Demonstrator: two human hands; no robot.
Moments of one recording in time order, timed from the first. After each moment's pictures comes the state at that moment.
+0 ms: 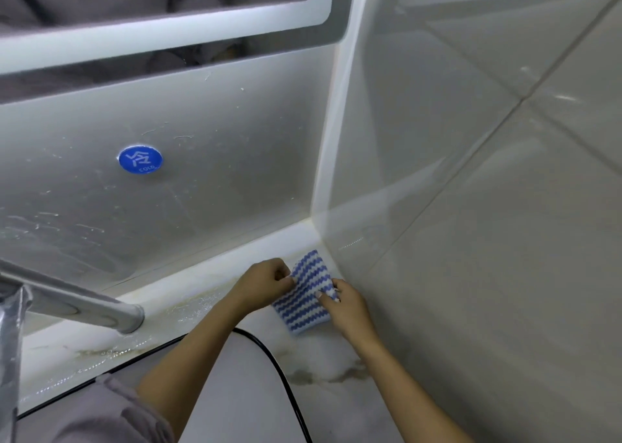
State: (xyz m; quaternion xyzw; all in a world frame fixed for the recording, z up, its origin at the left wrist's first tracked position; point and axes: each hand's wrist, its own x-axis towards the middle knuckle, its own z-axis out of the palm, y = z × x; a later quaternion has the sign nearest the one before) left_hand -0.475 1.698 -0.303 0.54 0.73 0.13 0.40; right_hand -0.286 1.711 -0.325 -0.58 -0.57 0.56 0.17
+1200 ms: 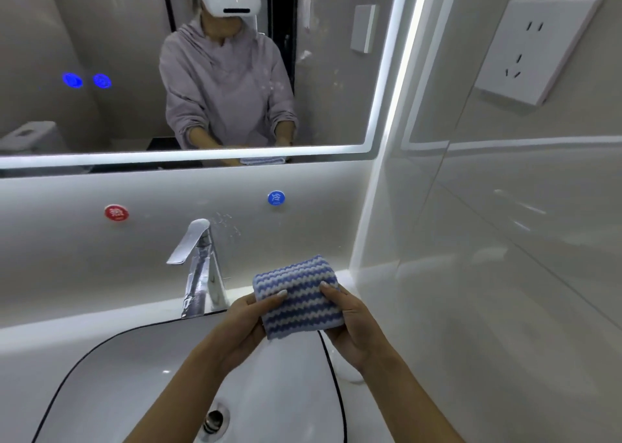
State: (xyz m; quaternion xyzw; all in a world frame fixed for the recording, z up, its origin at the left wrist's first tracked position) left_hand -0.457 1.471 -0.141 0.18 0.44 0.65 0.58; right_hand -0.301 1.566 -0.135 -0.26 -0.38 0.85 0.27
